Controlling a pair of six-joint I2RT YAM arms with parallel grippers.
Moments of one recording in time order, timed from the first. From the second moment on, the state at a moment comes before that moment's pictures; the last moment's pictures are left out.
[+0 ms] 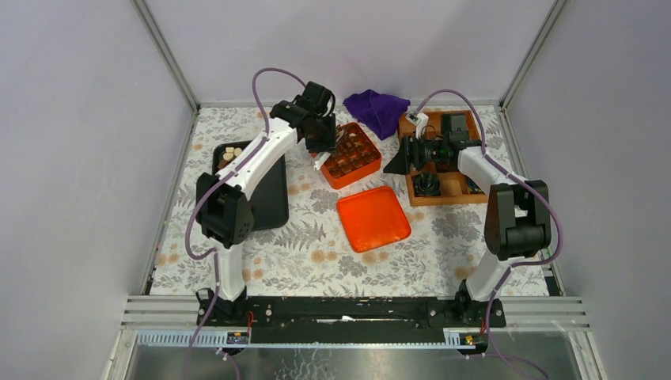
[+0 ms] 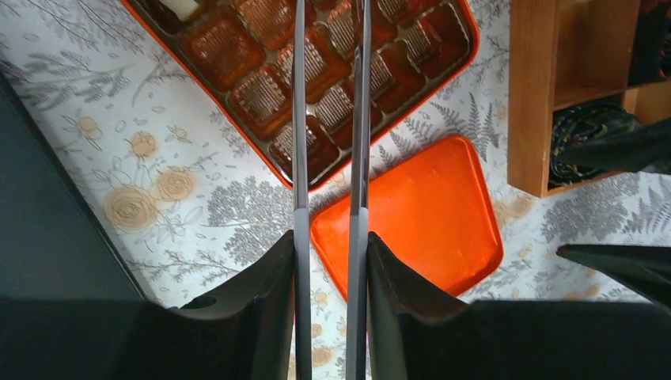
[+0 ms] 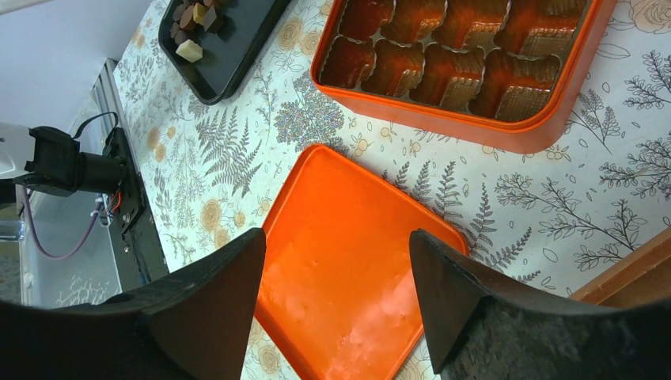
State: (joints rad) left arm -0.46 1.96 1.90 -0.91 0.08 -0.47; right arm 0.11 1.75 1.22 -0.31 -0.99 -0.09
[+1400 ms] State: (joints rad) left arm -0.48 2.05 1.99 -1.03 -0.02 -0.37; right arm 0.11 1.76 1.22 -0.31 -0.99 -0.10
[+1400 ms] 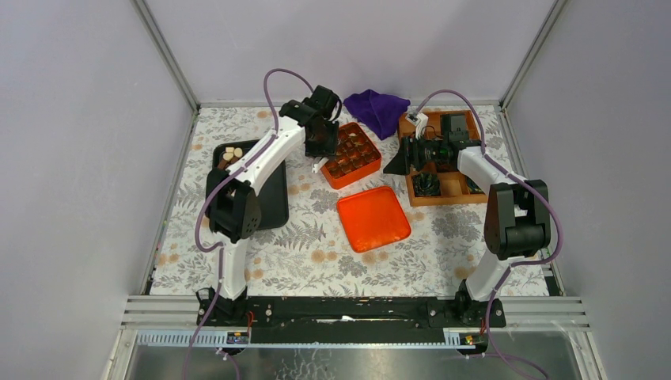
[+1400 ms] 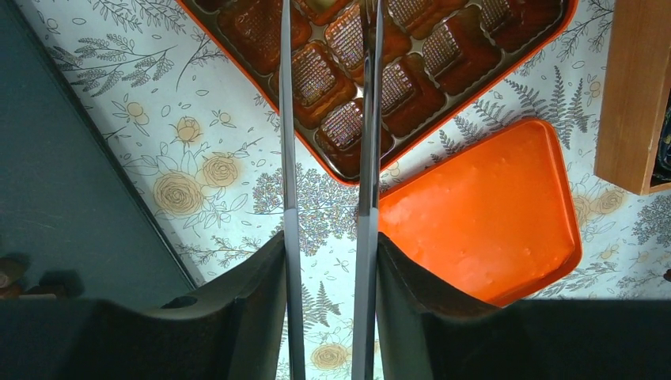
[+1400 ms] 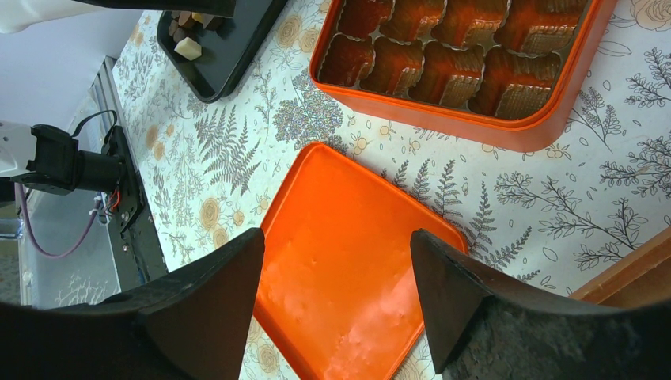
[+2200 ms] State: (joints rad) left arm -0.12 1.27 1.20 -0.88 -0.08 -0.41; right arm 0.11 1.71 1.26 -0.38 -0.44 -0.12
